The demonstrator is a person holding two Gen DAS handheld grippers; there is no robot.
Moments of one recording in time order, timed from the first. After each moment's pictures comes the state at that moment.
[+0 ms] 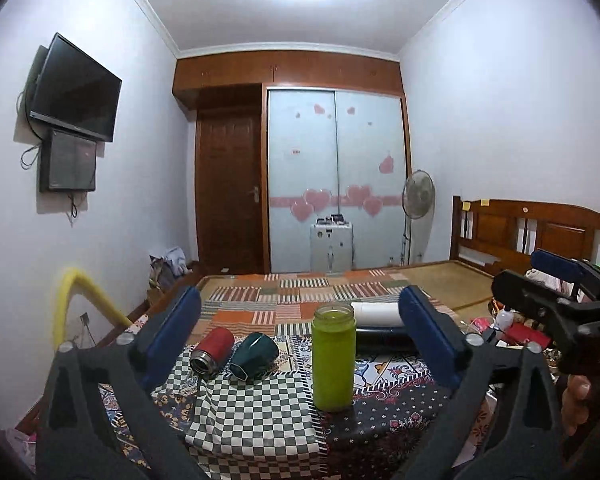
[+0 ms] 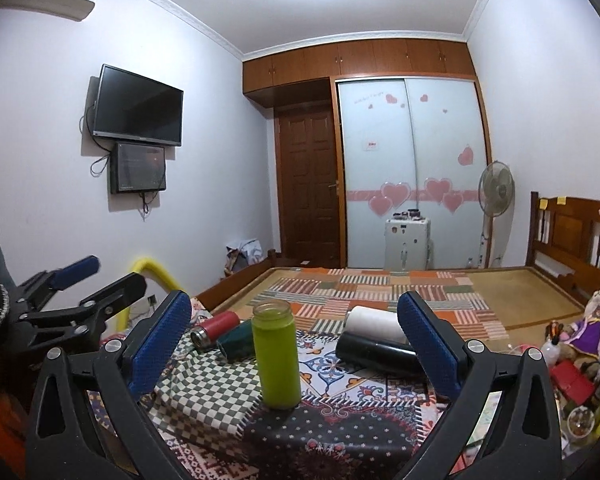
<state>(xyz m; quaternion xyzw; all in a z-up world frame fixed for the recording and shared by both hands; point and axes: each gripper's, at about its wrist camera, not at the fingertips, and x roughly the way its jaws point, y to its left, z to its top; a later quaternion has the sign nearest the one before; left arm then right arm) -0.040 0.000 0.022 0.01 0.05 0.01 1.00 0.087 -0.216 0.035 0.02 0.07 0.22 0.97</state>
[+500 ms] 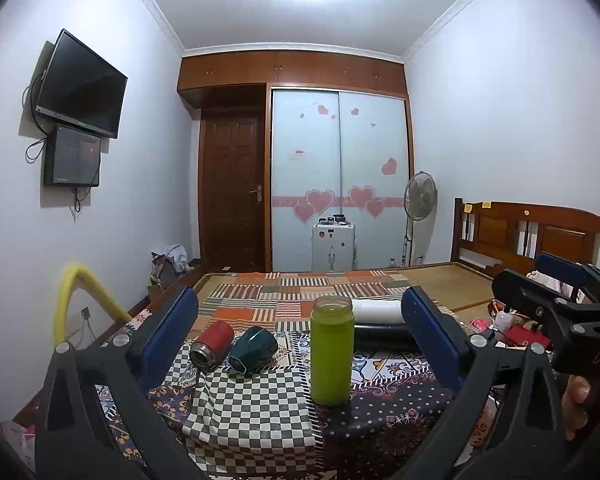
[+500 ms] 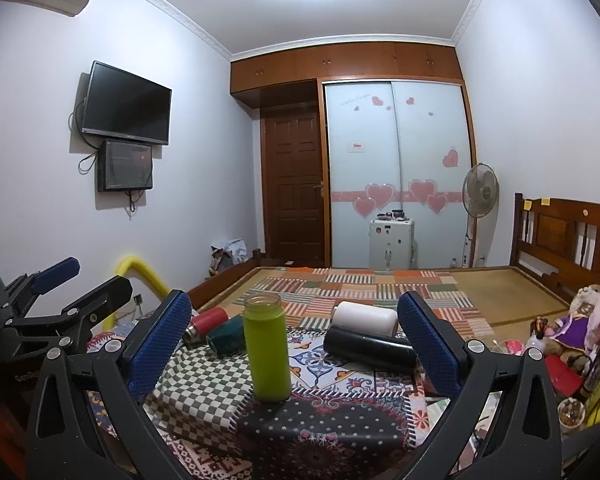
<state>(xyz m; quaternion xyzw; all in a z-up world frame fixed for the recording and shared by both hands) -0.047 -0.001 0.013 0.00 0.05 0.02 1.00 0.076 -0.221 0.030 0.02 0.07 0.20 0.98</state>
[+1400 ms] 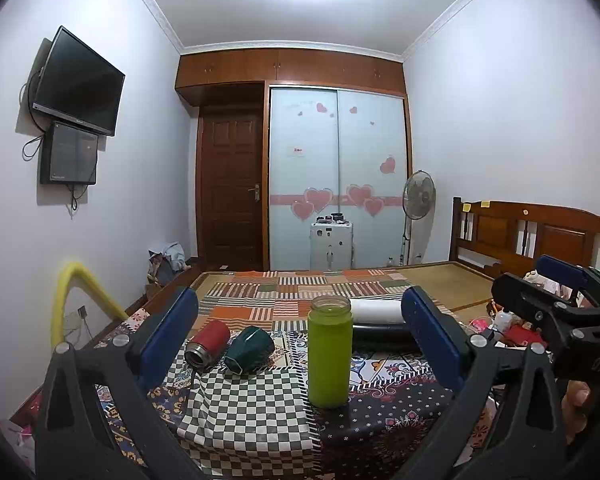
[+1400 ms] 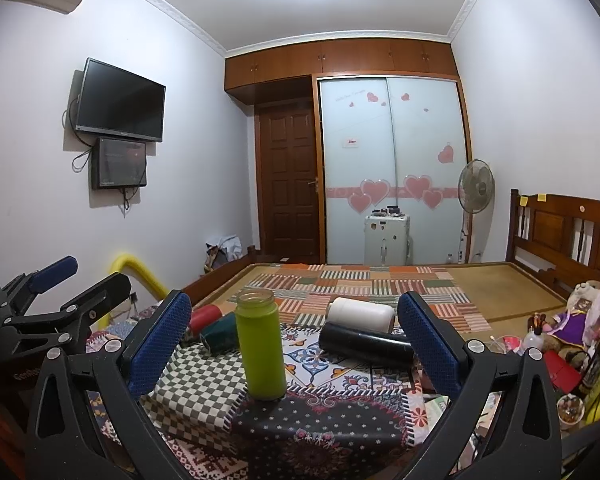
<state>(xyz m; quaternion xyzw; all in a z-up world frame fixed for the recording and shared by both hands) -0.041 -0.005 0.010 0.00 0.05 0.01 1.00 0.078 -0.221 0.031 0.02 0.08 0.19 0.98</state>
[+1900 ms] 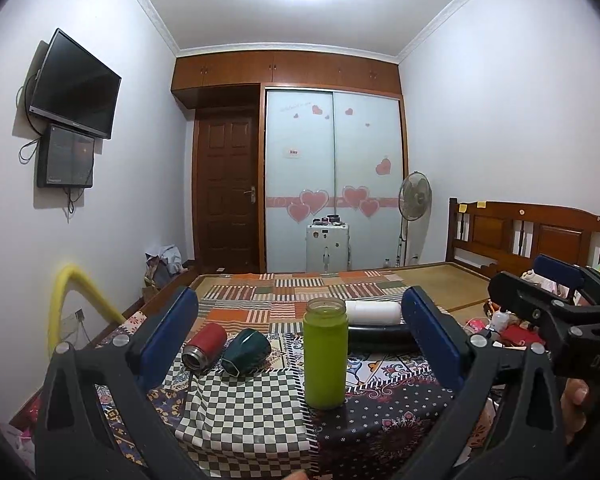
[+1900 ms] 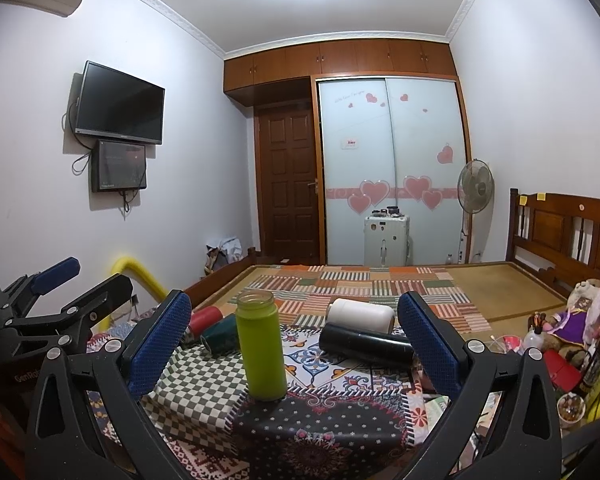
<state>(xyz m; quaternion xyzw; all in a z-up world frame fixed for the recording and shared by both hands) -0.043 -0.004 0.012 0.00 0.05 0.00 1.00 0.077 -0.222 0.032 0.02 0.07 0.19 0.98</state>
